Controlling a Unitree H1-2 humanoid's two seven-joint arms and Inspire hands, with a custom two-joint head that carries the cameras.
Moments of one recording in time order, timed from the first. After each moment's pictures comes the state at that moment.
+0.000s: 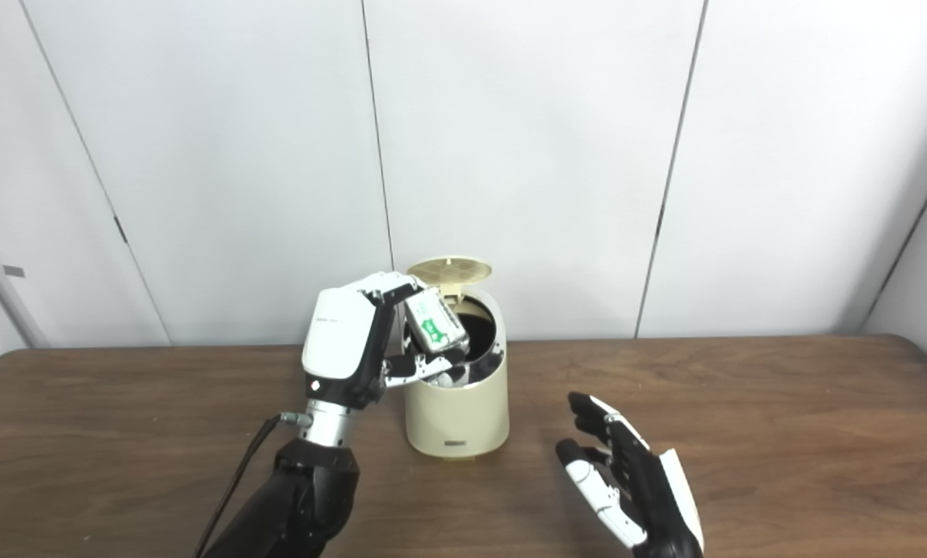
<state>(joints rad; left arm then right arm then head) -0.64 0.09 -0.34 0.48 0.91 -0.17 0.67 0.00 -0.06 0.05 -0.34 -0.22 0.16 -0.03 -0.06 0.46</state>
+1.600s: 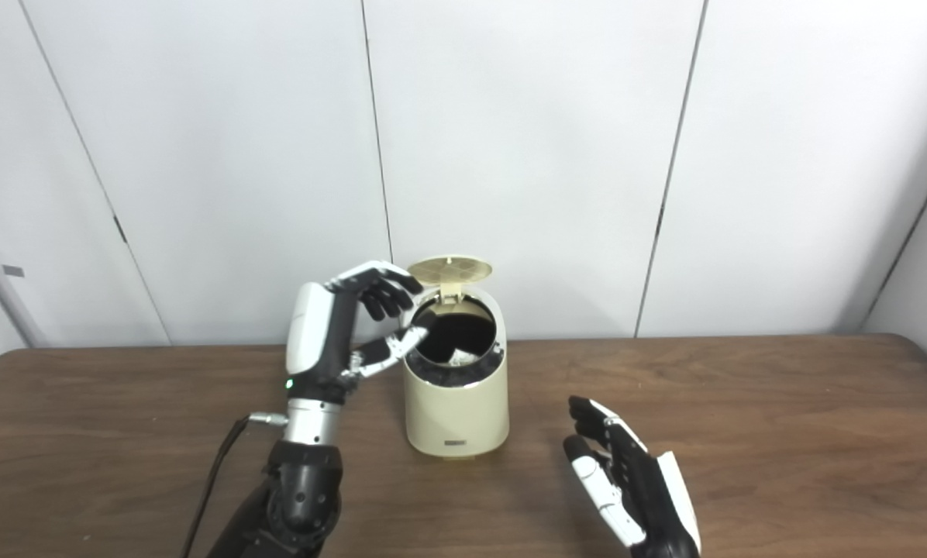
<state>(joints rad) -0.53 0.02 -0.19 0.22 0.48 -0.25 0.45 -0.01 -0.06 0.04 -0.31 -0.22 0.16 -0.04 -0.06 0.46</state>
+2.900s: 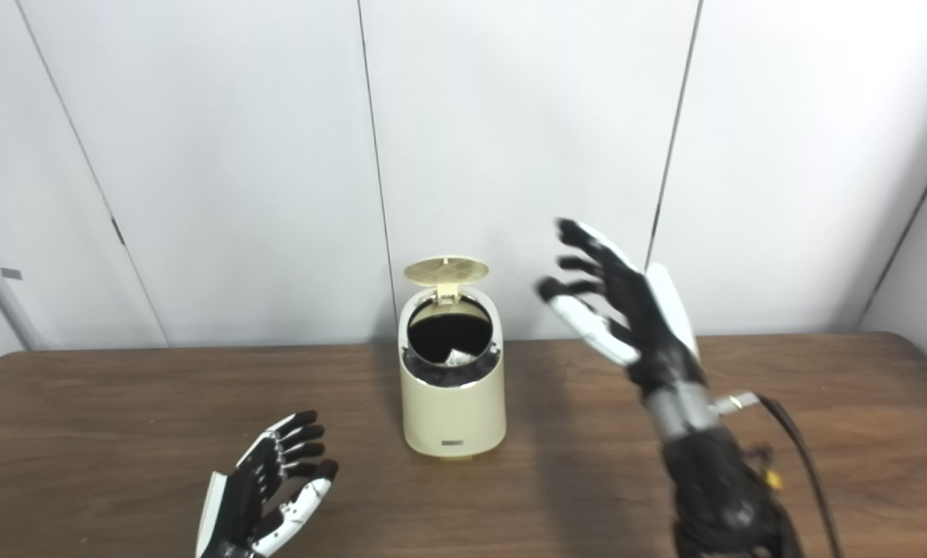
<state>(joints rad) -0.04 -0.01 -0.05 0.00 0.19 -0.19 0.18 -0.48 -0.21 0.08 -0.28 -0.32 0.31 0.07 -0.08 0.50</state>
